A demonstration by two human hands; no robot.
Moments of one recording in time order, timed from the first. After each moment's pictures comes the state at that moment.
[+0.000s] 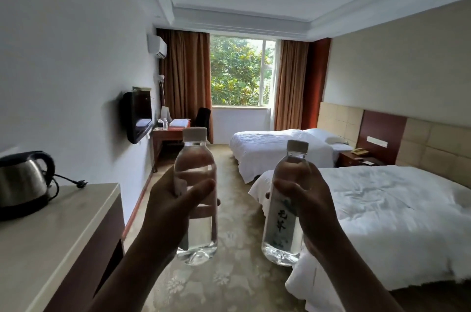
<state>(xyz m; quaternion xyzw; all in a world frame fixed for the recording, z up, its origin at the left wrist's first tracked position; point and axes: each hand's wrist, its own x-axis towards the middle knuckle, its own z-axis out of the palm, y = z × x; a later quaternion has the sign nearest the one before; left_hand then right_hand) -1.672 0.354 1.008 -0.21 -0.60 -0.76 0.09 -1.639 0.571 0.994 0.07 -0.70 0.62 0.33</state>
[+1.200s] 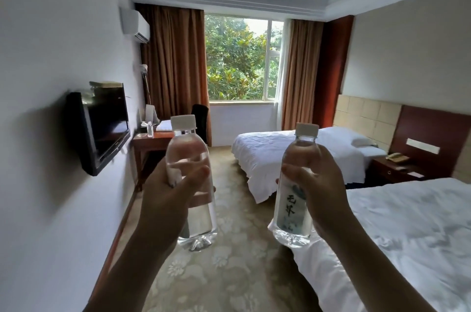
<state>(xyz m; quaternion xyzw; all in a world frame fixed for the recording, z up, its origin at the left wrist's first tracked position) -2.448 0.432 0.999 -0.21 -0.59 -0.77 0.11 -2.409 0.655 0.995 0.03 -0.72 0.58 0.39</state>
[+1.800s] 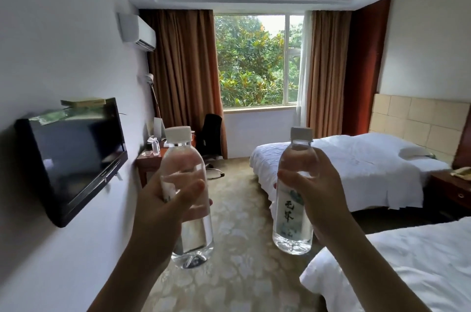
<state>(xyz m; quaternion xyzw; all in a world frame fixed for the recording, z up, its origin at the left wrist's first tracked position) -2.825 0.571 0.991 -0.21 -0.62 -0.74 0.14 -2.803 0.801 0.984 0.06 -0.70 0.61 0.37</state>
